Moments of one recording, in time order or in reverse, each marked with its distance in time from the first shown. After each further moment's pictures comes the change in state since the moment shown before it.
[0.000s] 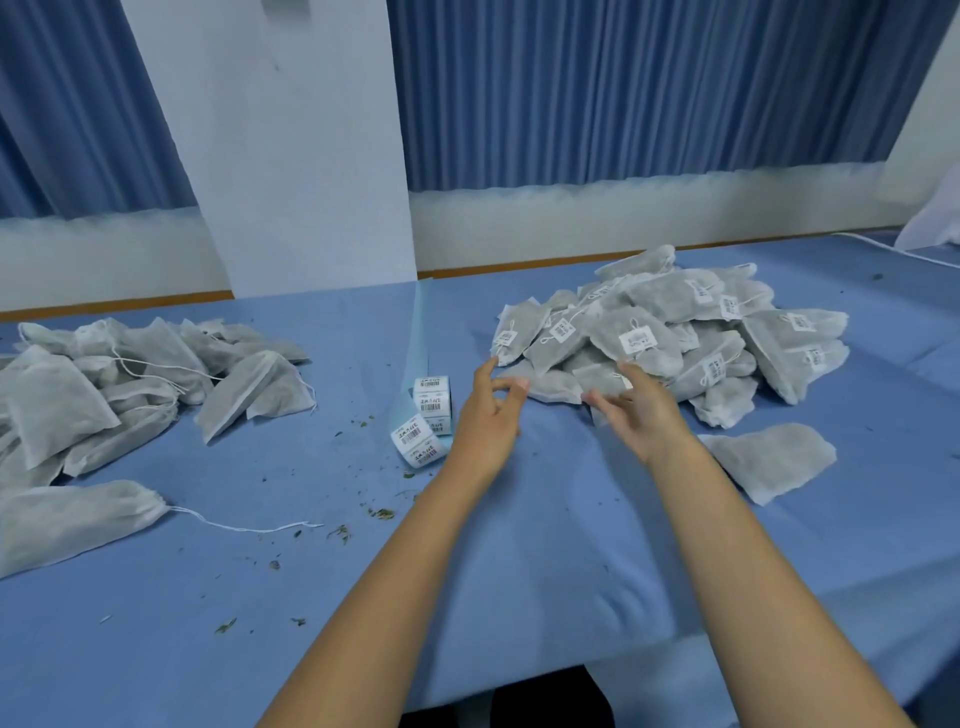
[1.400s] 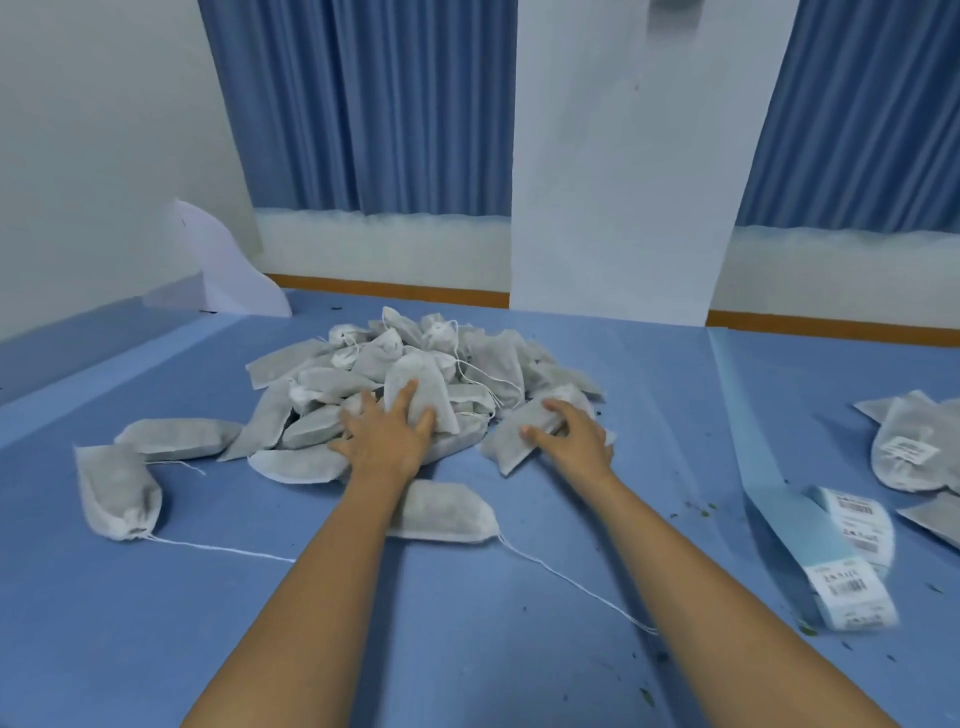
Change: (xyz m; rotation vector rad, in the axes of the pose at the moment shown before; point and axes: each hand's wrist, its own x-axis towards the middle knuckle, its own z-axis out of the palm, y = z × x) left_hand 0.010 -0.134 -0.434 0.956 0.554 -0.571; right_hand -0.002 0.287 0.341 -1.152 -0.523 -0.417
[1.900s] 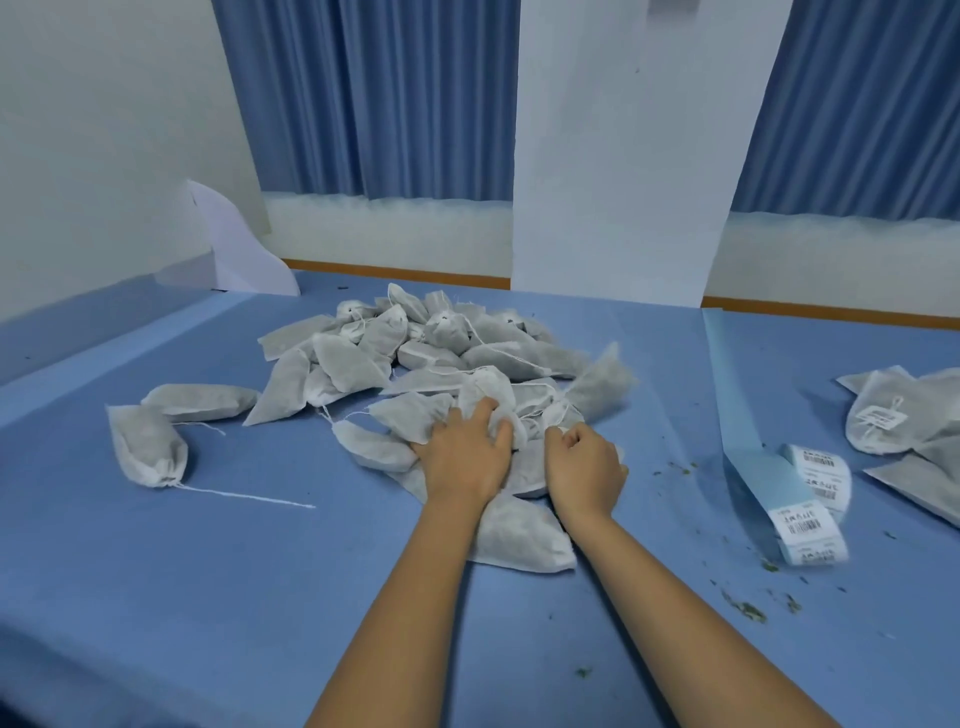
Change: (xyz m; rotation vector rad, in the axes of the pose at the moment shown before) left_hand -0.100 0.046 0.025 -0.042 0.042 0.265; right_hand -0.094 -0.005 -0.006 -0.073 0.330 0.081
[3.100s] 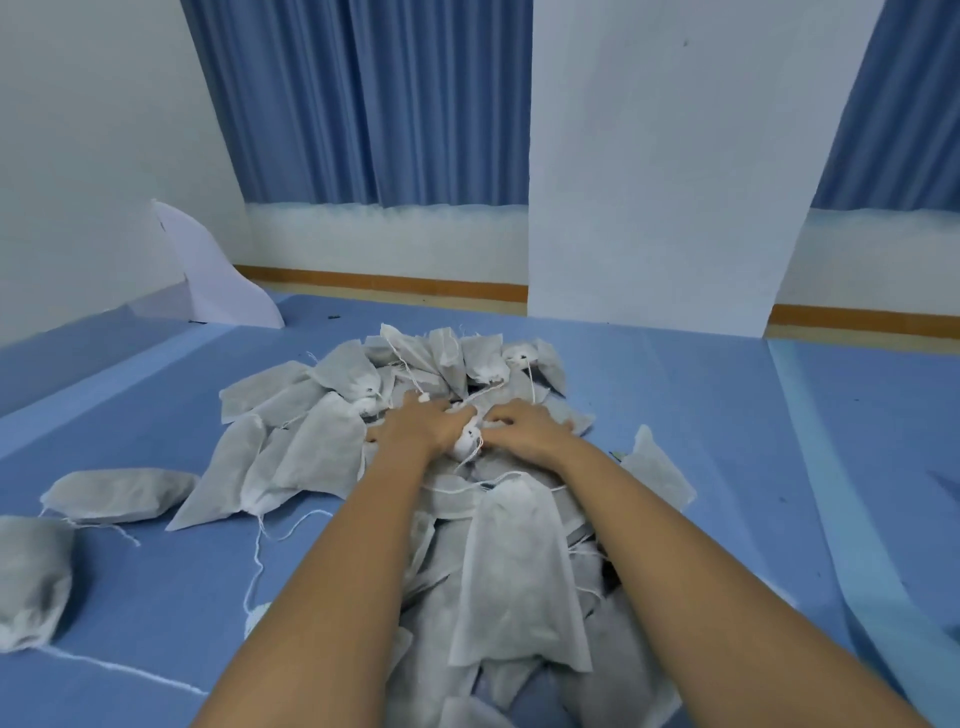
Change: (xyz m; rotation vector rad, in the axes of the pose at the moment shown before) left_hand 0.206 -0.043 0.010 0.121 -0.347 -0.249; right_hand 0.178 -0.057 0.108 -0.147 -0.804 -0.370
